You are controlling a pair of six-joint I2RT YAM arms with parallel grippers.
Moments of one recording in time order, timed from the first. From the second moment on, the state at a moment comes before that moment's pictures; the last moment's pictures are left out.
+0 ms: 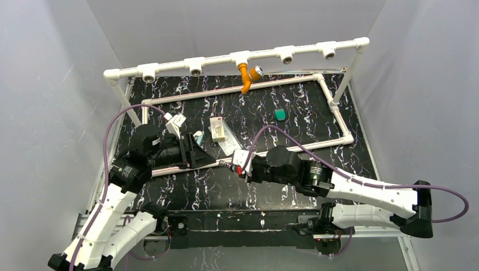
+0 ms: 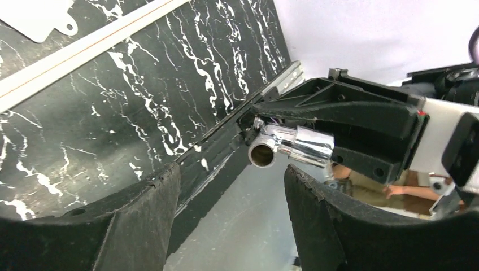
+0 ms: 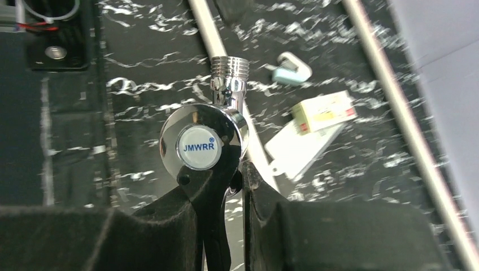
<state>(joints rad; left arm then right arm) -0.43 0.76 0.90 -0.65 0.65 -0.70 1.28 0.99 0.88 -0.23 0.03 -0.41</state>
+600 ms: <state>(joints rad) -0.53 0.72 0.95 -0.78 0.70 -0.42 0.99 1.13 0.97 -0.39 -0.63 0.09</state>
